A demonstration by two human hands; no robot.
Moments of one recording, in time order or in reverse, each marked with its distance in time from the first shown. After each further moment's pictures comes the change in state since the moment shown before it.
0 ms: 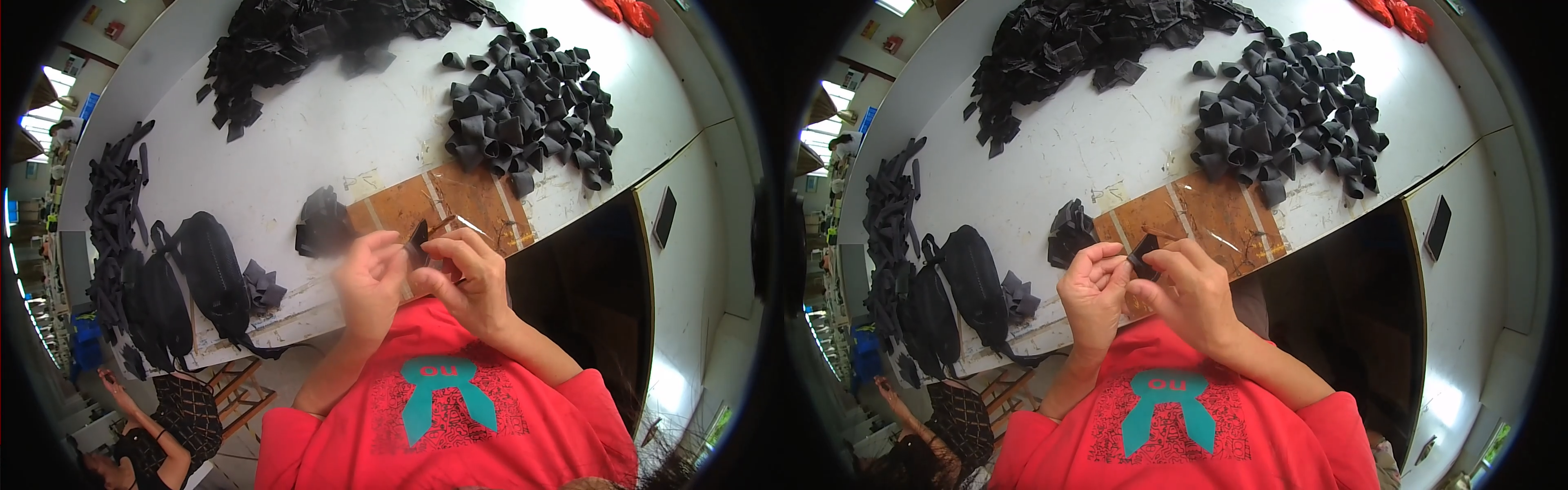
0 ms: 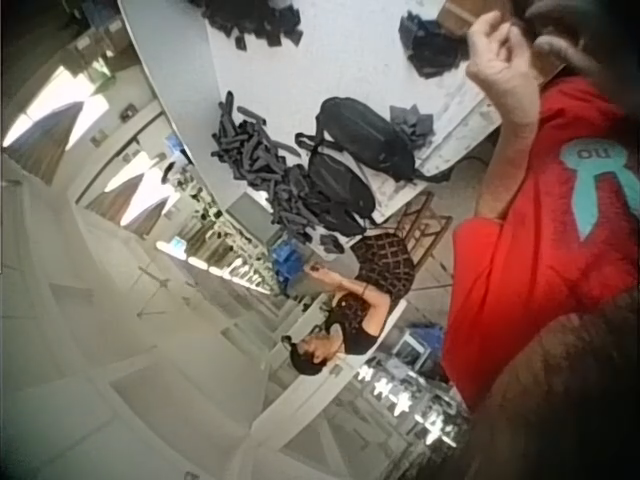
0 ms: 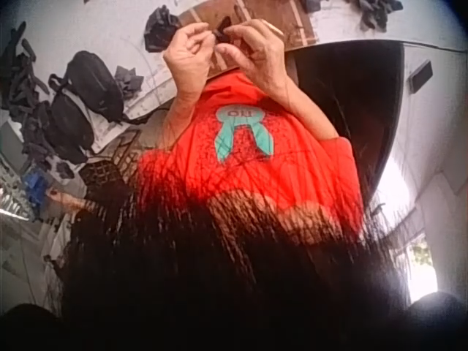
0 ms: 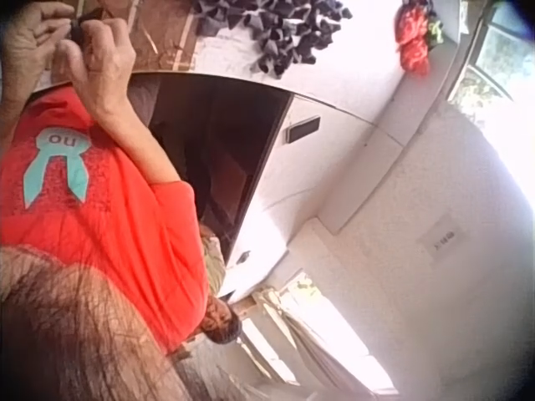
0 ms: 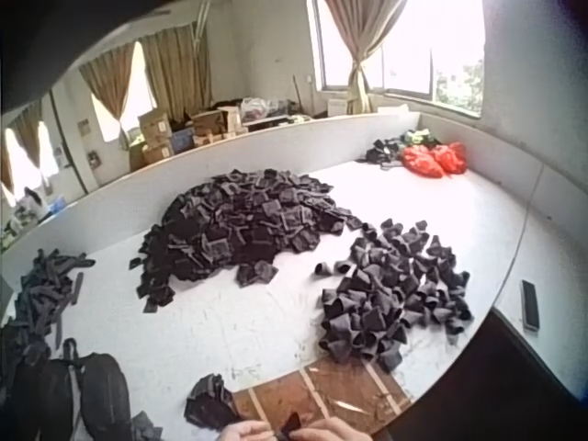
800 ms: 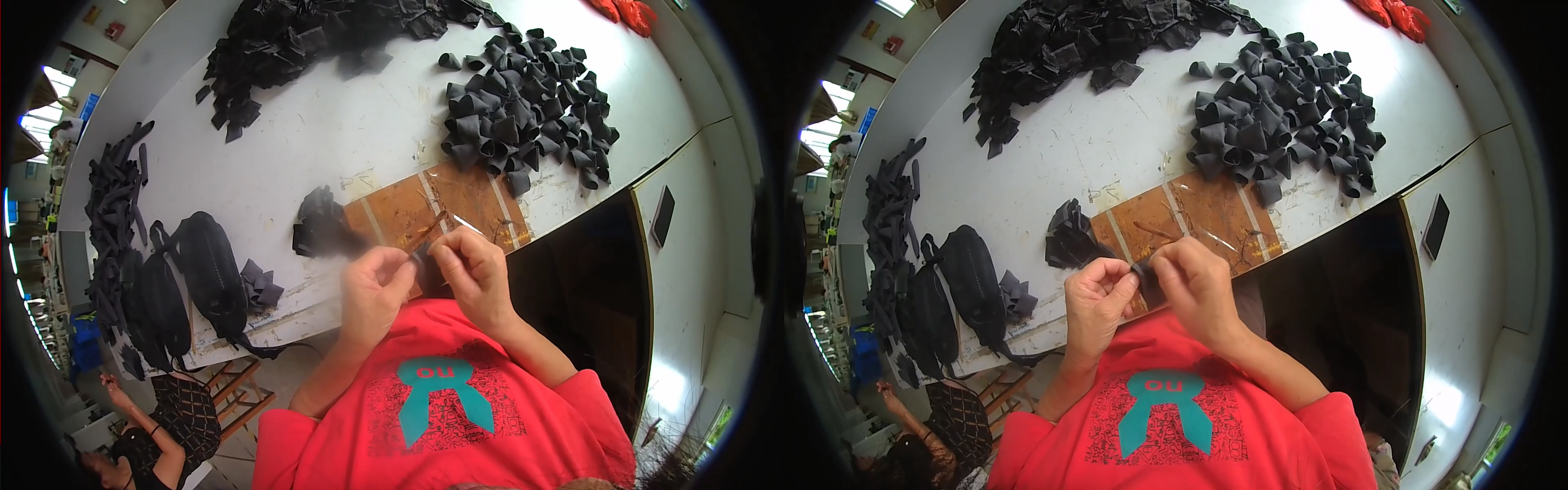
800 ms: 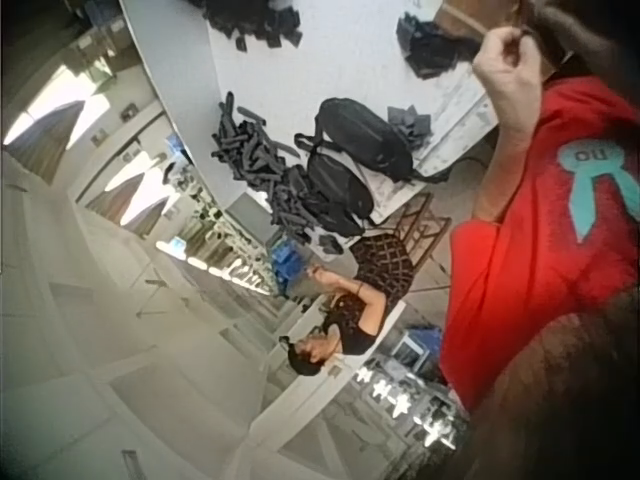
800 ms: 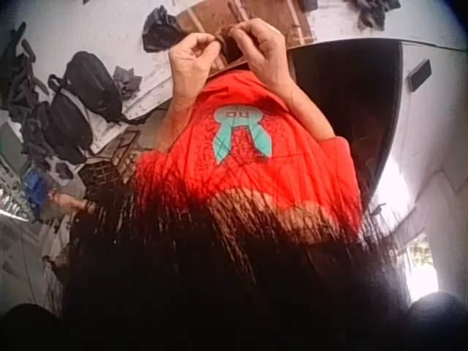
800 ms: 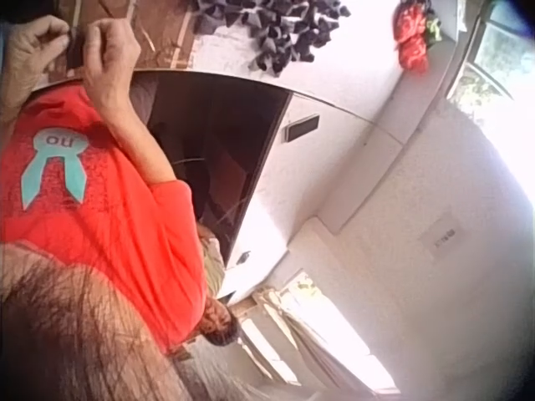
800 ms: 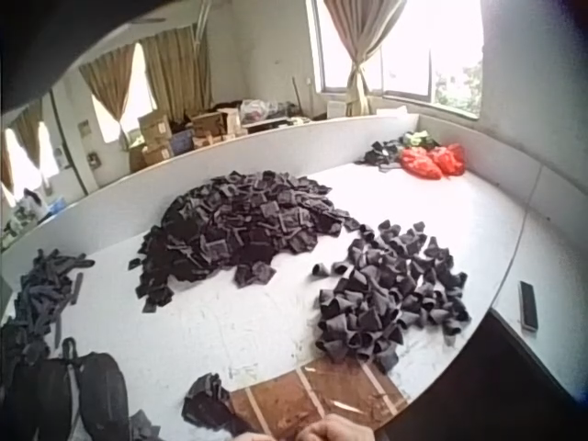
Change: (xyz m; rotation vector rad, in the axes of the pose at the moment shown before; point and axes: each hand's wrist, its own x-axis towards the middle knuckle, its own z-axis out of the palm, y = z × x) left_hand -0.005 0.010 -0.002 -0.035 -0.240 -0.170; right_hand -0.005 0.012 -0.006 0.183 -0.009 0.173
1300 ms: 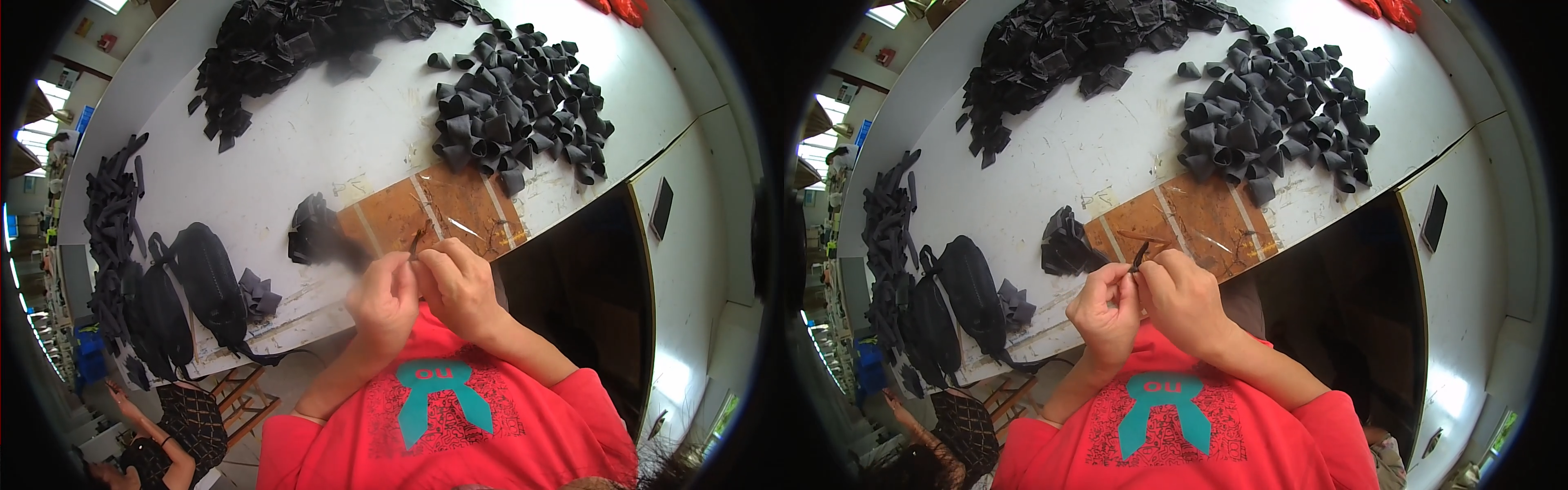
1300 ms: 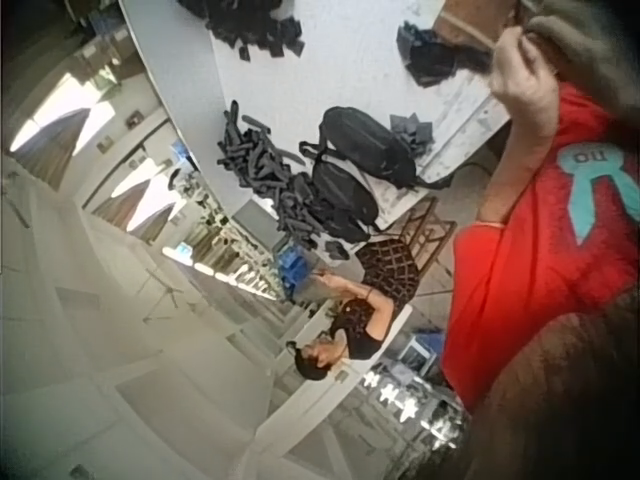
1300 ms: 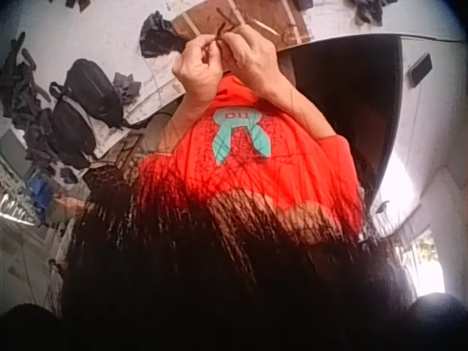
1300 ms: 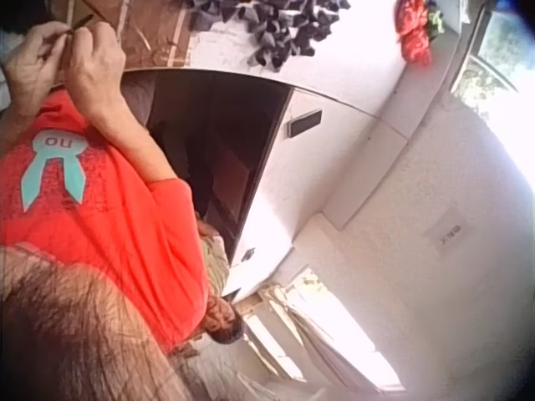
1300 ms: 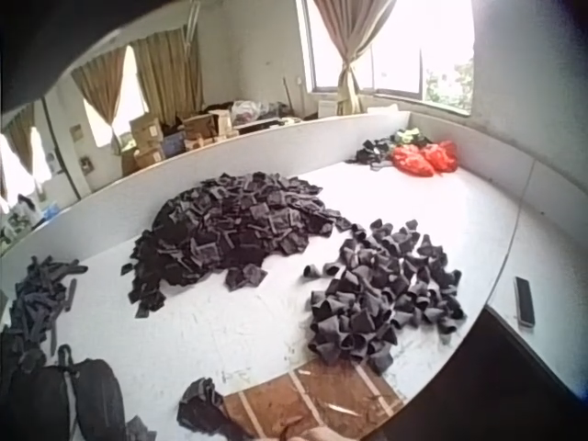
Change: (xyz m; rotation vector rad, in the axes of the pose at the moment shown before) left_hand 0.002 -0.018 0.018 0.657 0.345 0.704; right_hand 0.002 0.005 0.010 -0.430 0.076 -0.438
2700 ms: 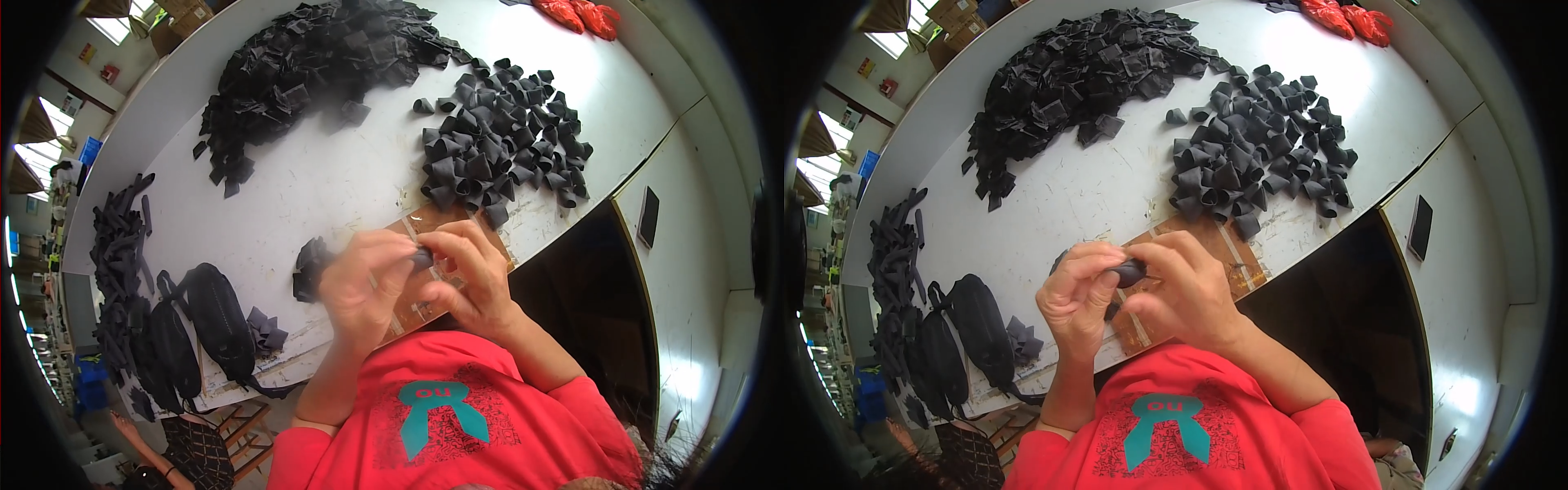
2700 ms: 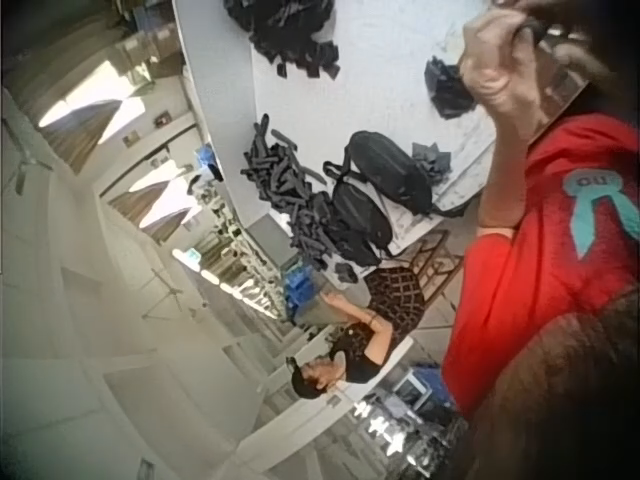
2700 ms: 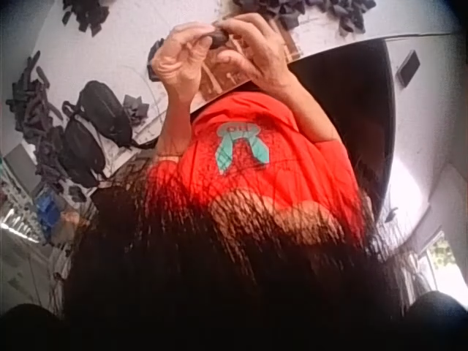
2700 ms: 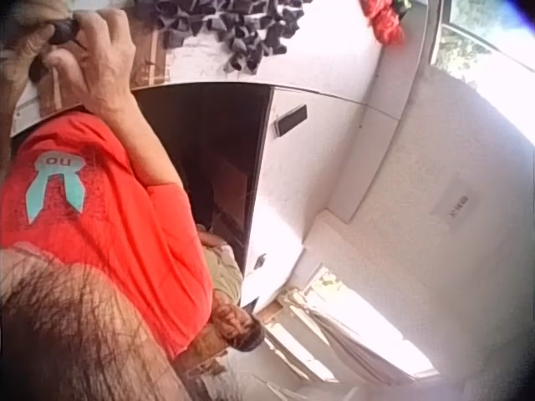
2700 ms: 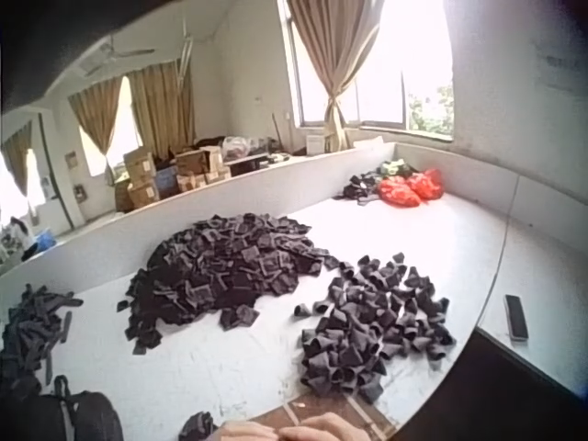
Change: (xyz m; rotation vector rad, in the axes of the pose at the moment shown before) left_hand 0.069 0.014 -0.018 -0.672 -0.204 0.074; right_hand 0.048 -0.004 -0.045 0.217 0.032 -0.038
